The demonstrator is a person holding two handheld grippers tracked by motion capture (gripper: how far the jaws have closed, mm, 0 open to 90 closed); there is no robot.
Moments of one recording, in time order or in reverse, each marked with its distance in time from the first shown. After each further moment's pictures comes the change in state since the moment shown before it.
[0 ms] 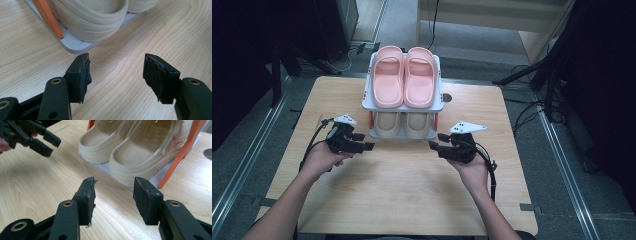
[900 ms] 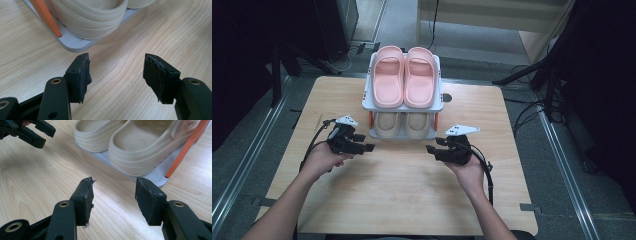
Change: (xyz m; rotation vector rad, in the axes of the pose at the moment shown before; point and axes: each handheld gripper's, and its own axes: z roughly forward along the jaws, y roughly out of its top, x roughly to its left) left arm -0.001 -0.001 0.004 0.019 0.003 0.023; right arm -0.004 -0.014 0.020 0.053 0.008 0.027
